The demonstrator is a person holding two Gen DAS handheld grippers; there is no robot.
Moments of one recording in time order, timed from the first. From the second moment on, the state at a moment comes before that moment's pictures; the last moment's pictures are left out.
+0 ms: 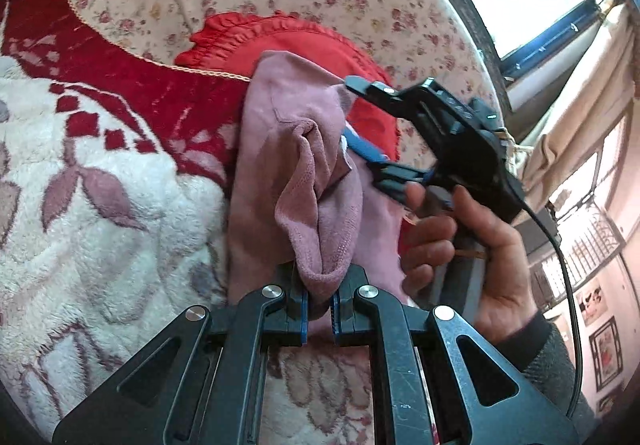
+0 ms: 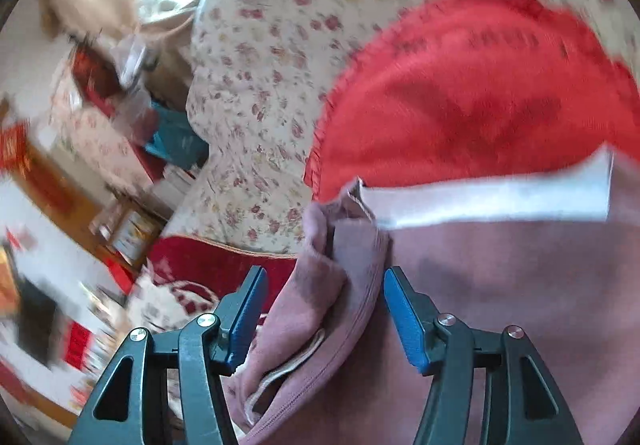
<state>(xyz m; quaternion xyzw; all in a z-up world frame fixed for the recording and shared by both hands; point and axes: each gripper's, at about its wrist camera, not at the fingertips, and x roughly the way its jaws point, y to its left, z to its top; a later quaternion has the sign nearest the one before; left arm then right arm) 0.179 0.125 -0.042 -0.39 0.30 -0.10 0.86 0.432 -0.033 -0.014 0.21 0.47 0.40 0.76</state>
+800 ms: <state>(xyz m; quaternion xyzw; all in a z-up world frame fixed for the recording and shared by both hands) 0.213 0.057 -0.035 -0.39 0.32 -0.20 0.84 0.471 -0.041 0.019 0.10 0.51 0.35 0.78</state>
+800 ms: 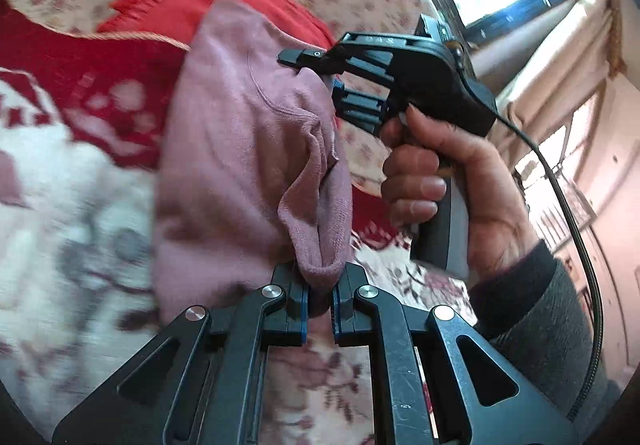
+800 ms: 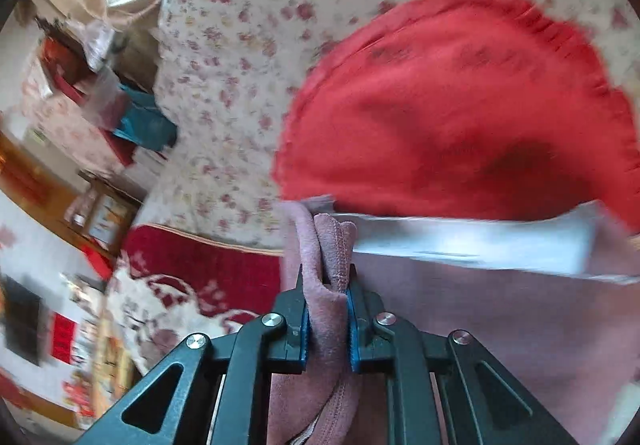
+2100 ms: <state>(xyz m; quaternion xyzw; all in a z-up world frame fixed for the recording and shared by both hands) 0.209 0.035 -0.054 -0.28 0.40 -0.14 0.86 0.338 -0.225 -0.006 0.03 0.44 0.41 0.80</state>
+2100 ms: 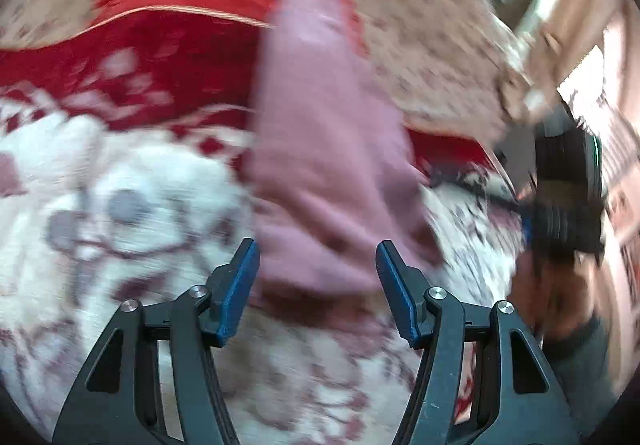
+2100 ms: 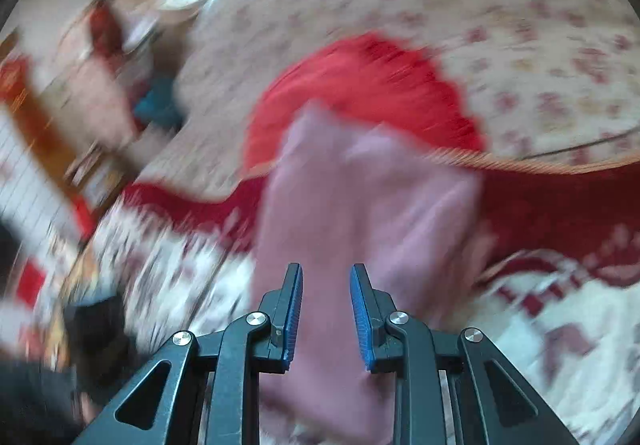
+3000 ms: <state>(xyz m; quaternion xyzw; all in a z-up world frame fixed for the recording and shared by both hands) 0.229 0.012 -0.080 -0.28 0.39 -0.25 0.84 0.298 -0.309 -0.117 0.34 0.50 0.26 0.75</state>
